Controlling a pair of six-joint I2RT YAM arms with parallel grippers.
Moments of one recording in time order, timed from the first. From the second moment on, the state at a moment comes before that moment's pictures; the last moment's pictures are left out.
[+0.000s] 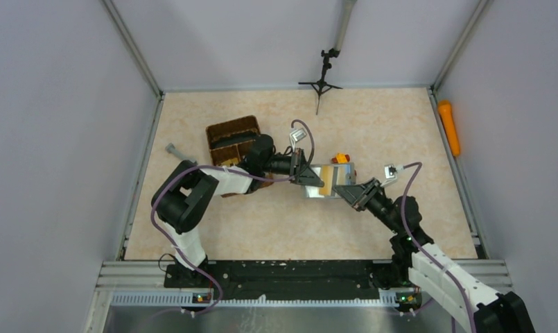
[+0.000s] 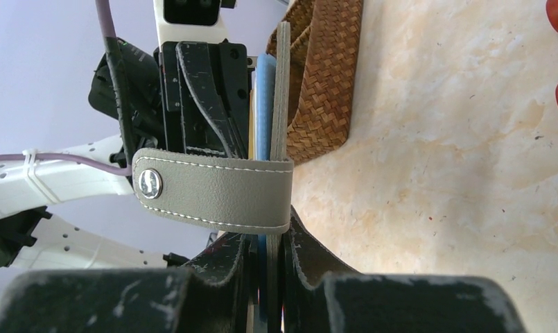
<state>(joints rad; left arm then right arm) -0.62 1.81 0.89 0.81 1.04 -1.05 0.44 0.62 0.05 0.58 -0.28 1.07</state>
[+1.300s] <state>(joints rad) -0.52 1.46 1.08 -0.22 0.34 -0.50 0.40 0.41 0.30 -0.05 0.00 0.63</state>
